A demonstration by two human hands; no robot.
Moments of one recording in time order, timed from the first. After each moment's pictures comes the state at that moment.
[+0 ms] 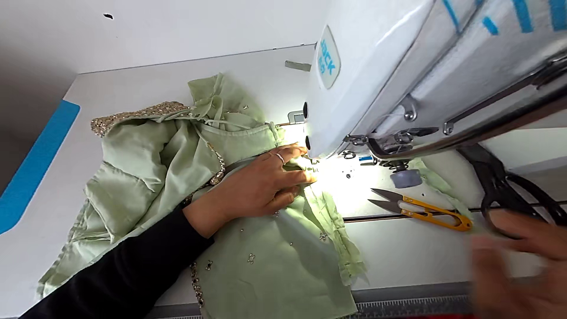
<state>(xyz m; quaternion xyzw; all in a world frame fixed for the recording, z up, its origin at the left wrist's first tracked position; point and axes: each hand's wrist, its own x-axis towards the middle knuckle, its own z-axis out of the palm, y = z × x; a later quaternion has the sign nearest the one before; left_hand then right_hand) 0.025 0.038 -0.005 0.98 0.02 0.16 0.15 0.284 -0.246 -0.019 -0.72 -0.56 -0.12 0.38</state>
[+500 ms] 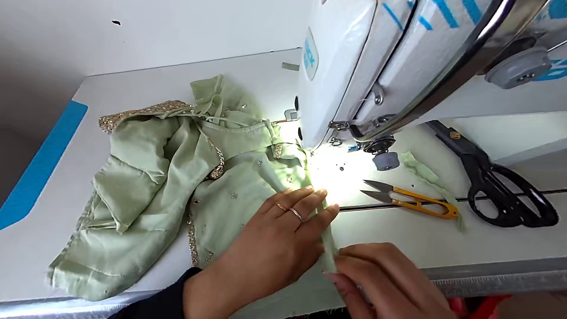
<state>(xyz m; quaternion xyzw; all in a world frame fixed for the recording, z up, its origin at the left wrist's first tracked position) 0.014 -0.075 0.002 0.96 0.14 0.20 0.10 0.172 -0.217 0.007 -0.64 -0.67 0.04 0.38</state>
